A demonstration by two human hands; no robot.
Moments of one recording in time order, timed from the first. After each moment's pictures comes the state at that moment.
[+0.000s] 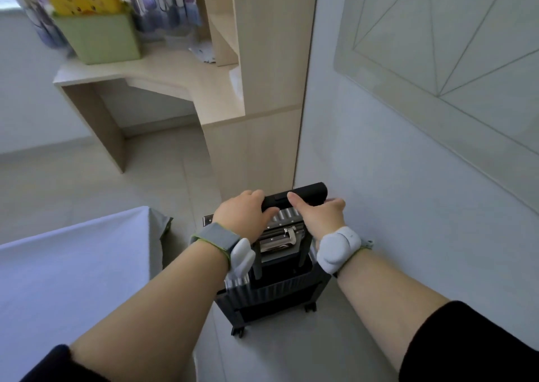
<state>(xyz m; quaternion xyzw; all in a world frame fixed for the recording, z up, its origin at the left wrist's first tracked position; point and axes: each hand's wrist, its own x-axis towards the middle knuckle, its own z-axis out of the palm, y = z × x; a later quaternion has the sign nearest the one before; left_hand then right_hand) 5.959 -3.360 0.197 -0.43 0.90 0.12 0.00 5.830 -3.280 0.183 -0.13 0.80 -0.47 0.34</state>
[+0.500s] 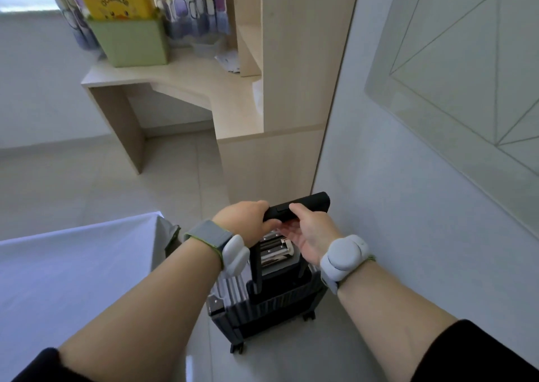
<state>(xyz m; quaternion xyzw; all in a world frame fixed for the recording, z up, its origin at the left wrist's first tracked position) 5.922 -3.449 0.211 -0.43 0.89 0.15 0.08 5.804 -3.381 0.196 -0.07 0.56 -0.59 0.58</state>
